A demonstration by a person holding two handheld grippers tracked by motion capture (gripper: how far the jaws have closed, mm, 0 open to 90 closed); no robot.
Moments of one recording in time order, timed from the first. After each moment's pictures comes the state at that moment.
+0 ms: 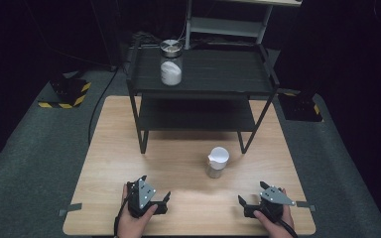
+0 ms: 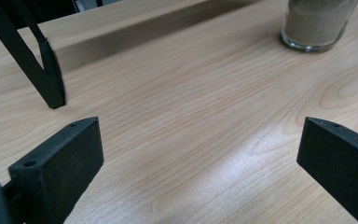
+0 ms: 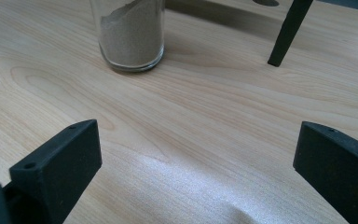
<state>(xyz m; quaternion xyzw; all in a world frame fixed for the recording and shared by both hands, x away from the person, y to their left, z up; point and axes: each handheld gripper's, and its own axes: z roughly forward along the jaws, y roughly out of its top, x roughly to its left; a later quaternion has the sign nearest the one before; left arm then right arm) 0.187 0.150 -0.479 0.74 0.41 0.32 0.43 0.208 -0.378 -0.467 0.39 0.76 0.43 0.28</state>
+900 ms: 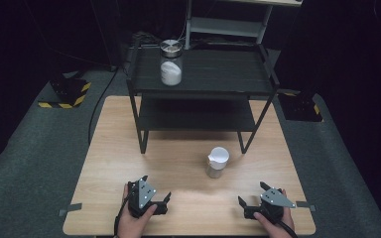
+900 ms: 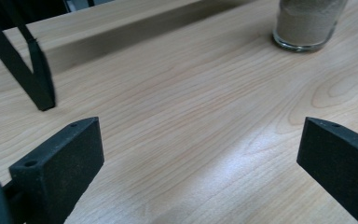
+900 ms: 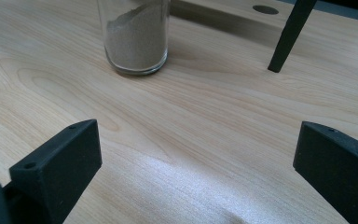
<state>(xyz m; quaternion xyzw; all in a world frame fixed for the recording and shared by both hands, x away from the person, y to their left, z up) 0.190 0.154 -0.479 0.75 0.40 0.30 0.44 0.202 -0.379 -0.470 0.38 0.76 0.44 0.29</state>
